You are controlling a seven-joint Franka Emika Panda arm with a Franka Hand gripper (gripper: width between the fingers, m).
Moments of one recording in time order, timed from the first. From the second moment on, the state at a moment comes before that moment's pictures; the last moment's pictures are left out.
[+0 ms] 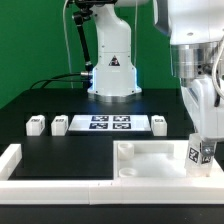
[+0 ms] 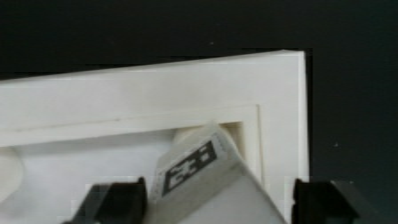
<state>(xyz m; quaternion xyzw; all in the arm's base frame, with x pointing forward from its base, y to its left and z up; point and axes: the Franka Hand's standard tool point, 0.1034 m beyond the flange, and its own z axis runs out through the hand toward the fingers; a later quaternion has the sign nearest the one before) 0.630 0.124 0.074 -0.56 0.82 0.03 0.07</state>
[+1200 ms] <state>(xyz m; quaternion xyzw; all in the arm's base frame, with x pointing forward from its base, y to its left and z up) 0.620 0.140 0.068 -0.77 0.63 0.03 0.09</state>
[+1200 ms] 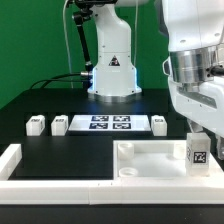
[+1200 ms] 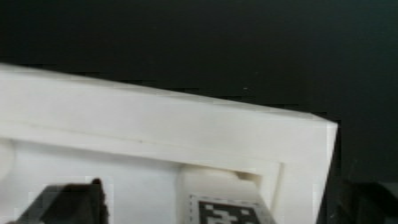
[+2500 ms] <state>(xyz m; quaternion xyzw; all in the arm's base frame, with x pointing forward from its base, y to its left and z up) 0.629 0.122 0.071 -1.00 0.02 -0.04 0.03</state>
